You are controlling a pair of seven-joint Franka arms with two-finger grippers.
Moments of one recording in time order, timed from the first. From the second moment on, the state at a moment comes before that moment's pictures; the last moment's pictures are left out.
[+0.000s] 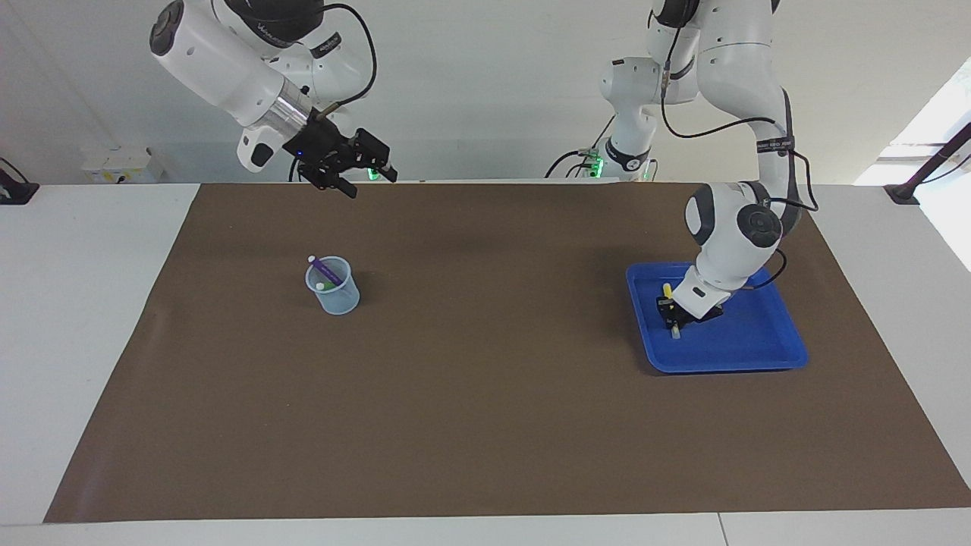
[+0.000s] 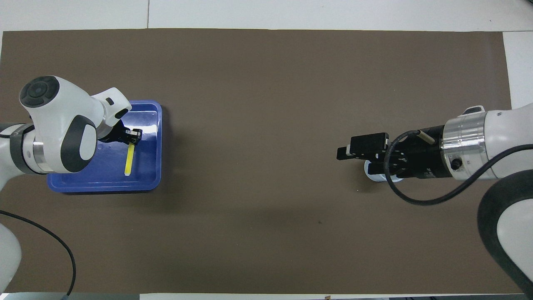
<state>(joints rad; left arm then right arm) -0.11 0.27 -0.01 -1.94 -0.03 2.08 -0.03 0.11 -0.20 0.11 -1.98 0.71 1.89 0.37</state>
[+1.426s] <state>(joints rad) -0.40 0.04 -0.03 -1.83 -0.68 1.80 -1.50 0.36 -0.20 0.11 -2.07 0.80 2.28 0.61</state>
